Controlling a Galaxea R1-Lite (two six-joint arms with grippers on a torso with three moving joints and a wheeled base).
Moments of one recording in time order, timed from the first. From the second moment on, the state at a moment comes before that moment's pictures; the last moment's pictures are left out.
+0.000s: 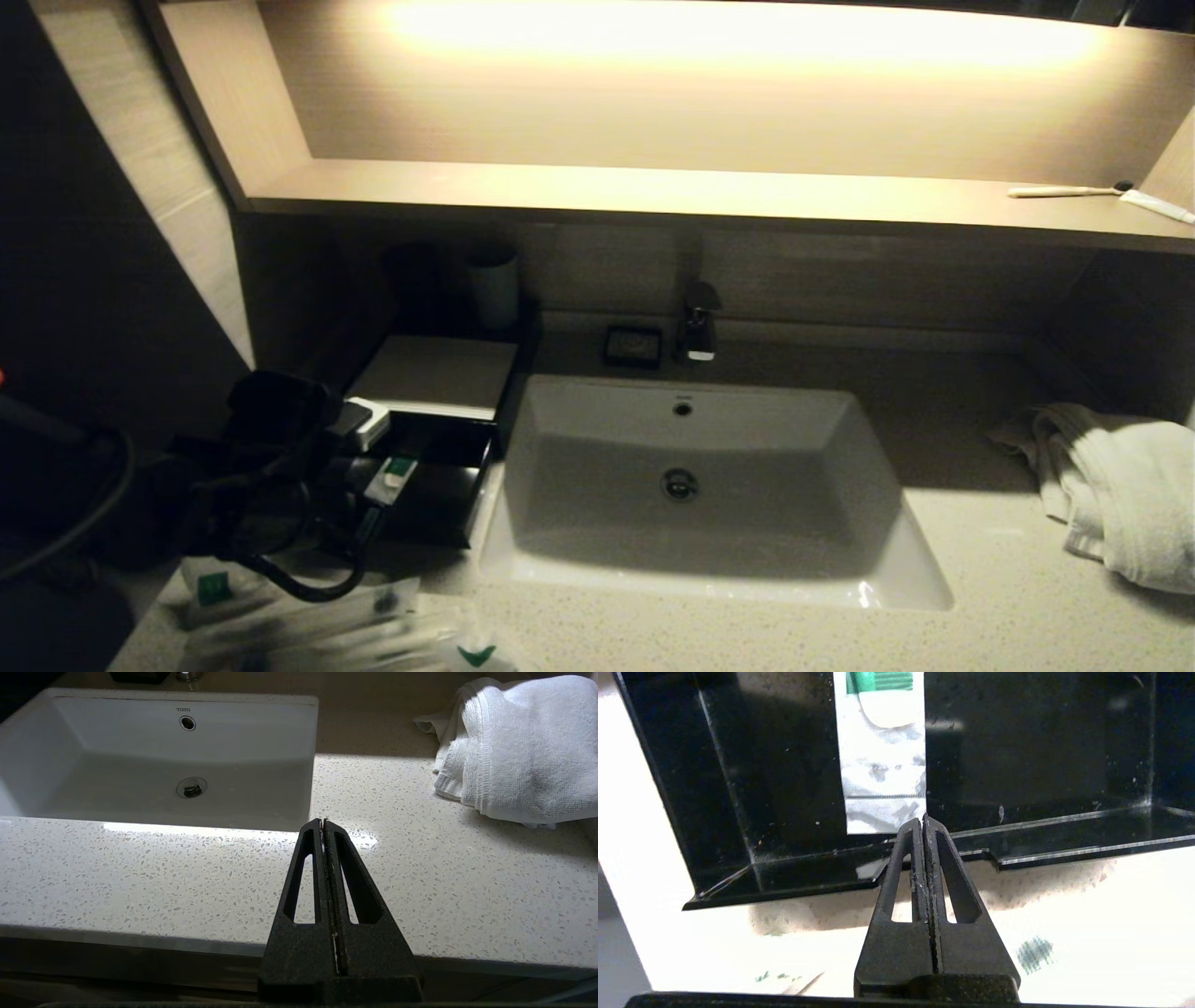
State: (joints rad) left arm -0.20 1.78 -0.72 -0.18 0.04 0.19; right arm 0.00 0.00 0.00 0.00 0.00 0.00
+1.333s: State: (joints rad) left arm -0.20 1.51 -0.75 -0.14 0.03 0.14; right arm 0.00 0.00 0.00 0.00 0.00 0.00
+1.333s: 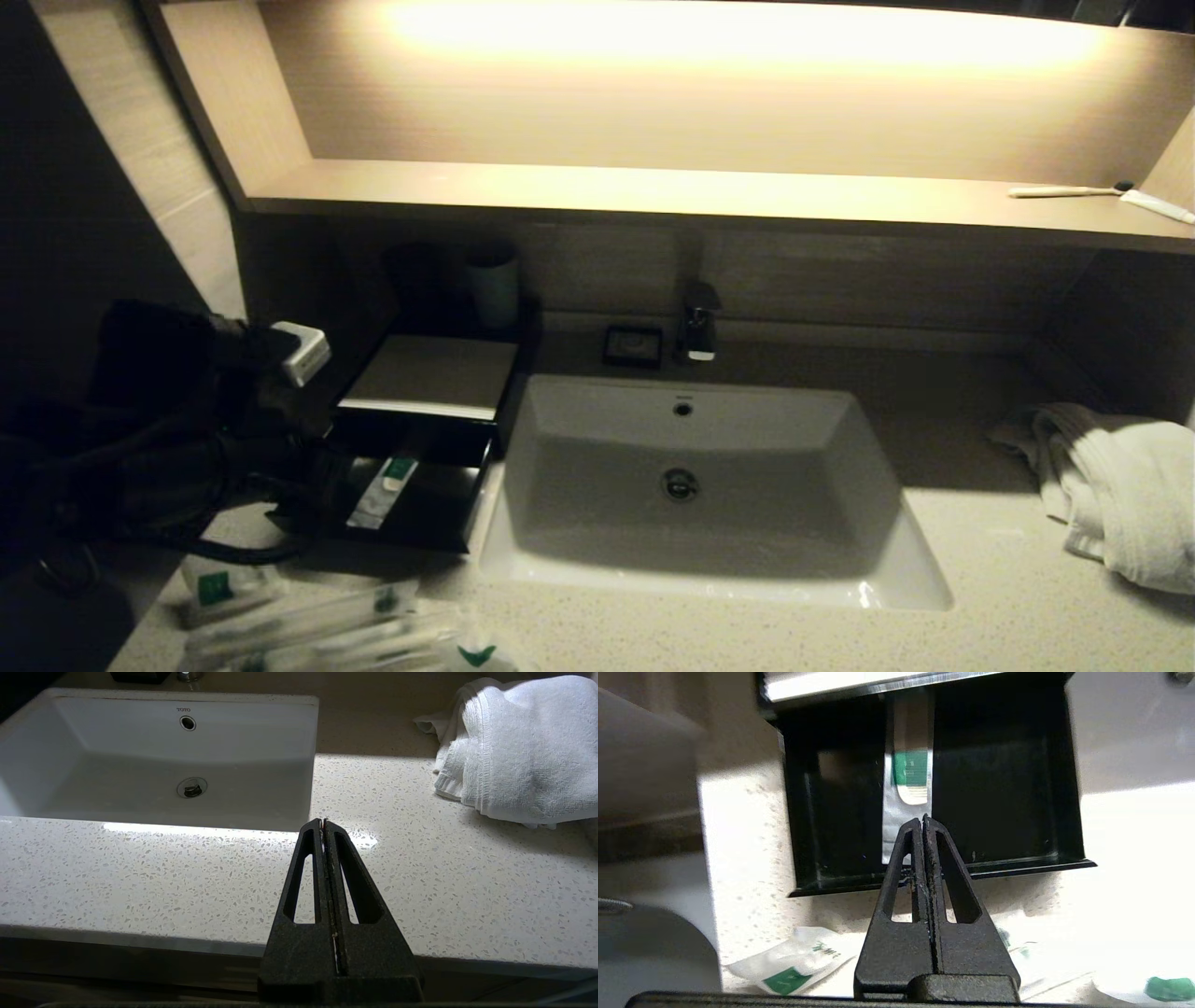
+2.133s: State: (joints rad) left arm -0.43 1.40 -0.74 0.08 -0.07 -0.04; right arm 0.00 0.00 0.00 0.00 0.00 0.00
